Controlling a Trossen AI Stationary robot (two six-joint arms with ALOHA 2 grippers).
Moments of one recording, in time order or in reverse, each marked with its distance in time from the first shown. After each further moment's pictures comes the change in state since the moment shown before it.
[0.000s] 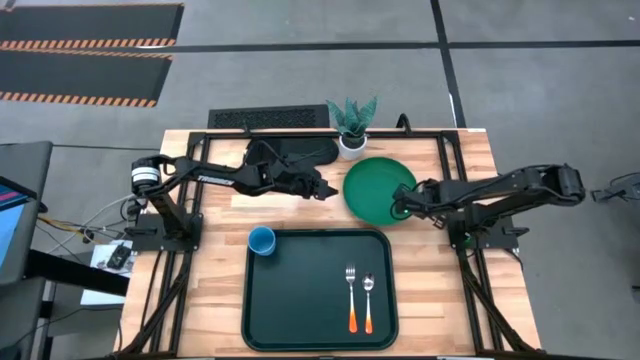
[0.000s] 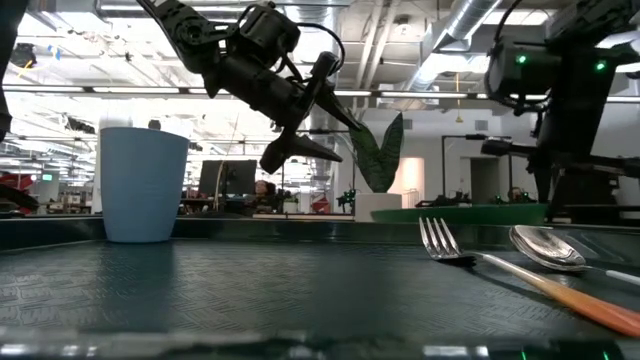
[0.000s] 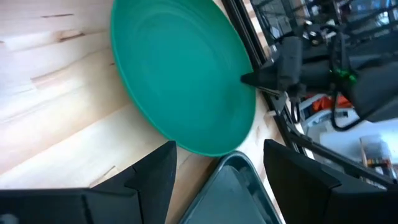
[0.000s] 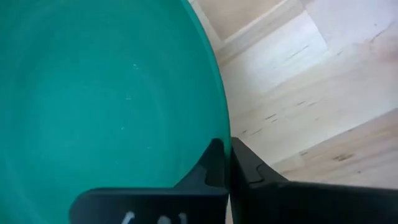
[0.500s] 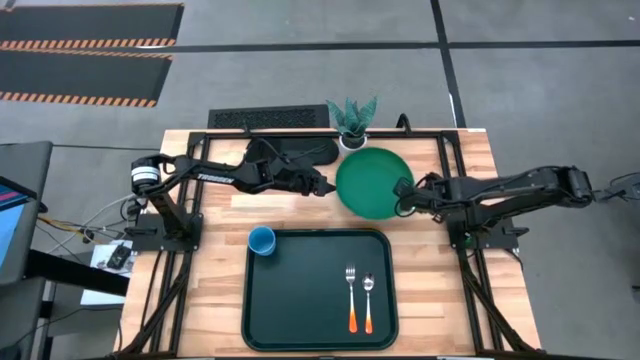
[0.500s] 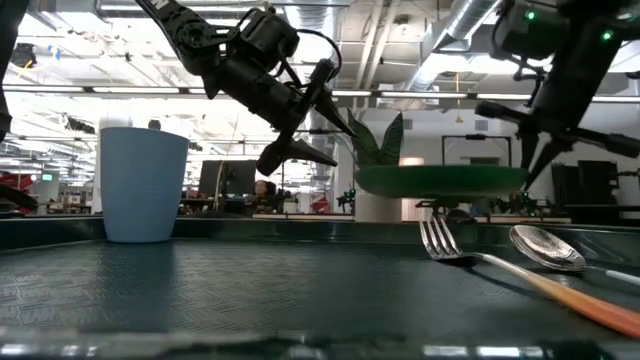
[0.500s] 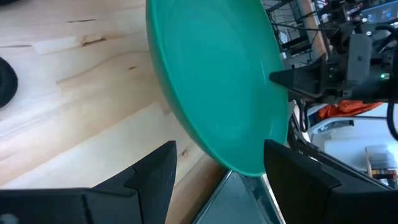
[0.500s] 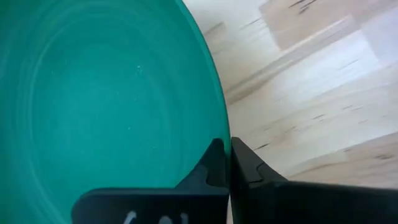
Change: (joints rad) left arm 0.023 0.000 0.000 -0.023 -0.007 -0.021; right arm 0.037 -0.126 0.065 0.003 0.107 -0.061
